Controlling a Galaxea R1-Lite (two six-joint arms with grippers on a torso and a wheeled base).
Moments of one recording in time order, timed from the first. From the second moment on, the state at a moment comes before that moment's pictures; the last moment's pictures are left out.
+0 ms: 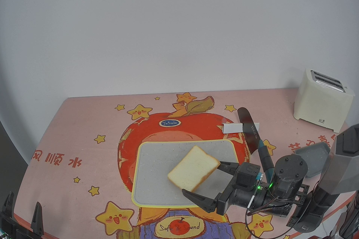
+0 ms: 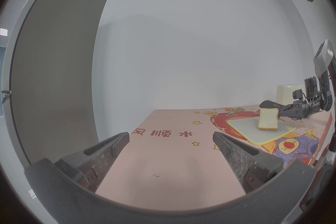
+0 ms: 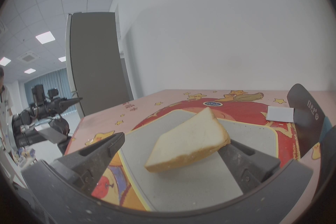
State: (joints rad) left arm -0.01 0.02 -0.02 -0.01 -0.03 0.02; right arm 0.85 2.05 -0.28 -1.55 0.09 0.07
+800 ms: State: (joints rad) left arm -0.01 0.02 -0.02 -0.01 -0.03 0.02; right arm 0.87 1.98 -0.28 -1.49 0.05 0.26
